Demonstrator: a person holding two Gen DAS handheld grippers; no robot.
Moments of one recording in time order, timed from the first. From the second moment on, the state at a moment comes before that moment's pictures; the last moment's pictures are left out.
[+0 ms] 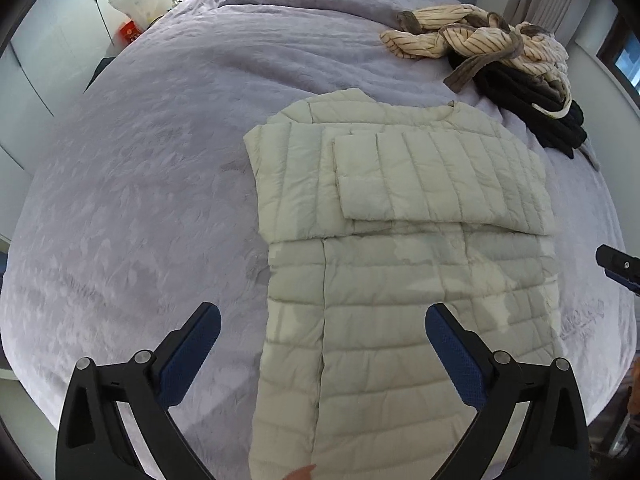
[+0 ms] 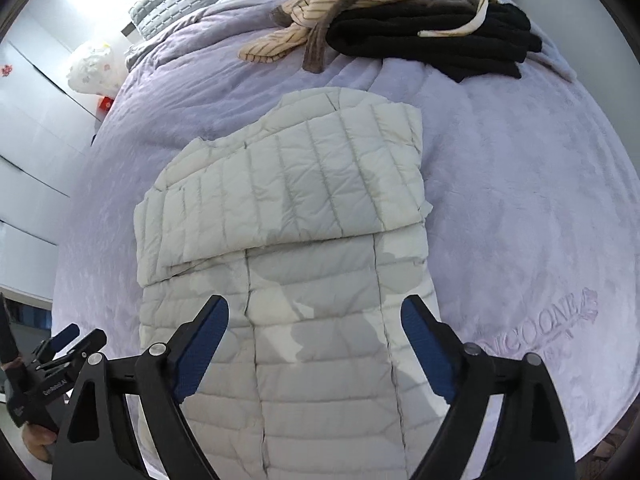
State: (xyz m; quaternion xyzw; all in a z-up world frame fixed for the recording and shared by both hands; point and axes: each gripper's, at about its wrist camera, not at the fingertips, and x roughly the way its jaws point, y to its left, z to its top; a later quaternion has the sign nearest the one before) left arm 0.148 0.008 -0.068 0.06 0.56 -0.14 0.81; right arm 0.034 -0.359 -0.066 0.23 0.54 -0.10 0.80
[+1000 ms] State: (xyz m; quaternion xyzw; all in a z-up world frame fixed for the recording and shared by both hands) left arm 0.096 0.067 -0.099 0.10 0.63 -0.15 0.76; right arm -0.057 -0.363 -0.068 0.34 0.55 -0.15 0.74
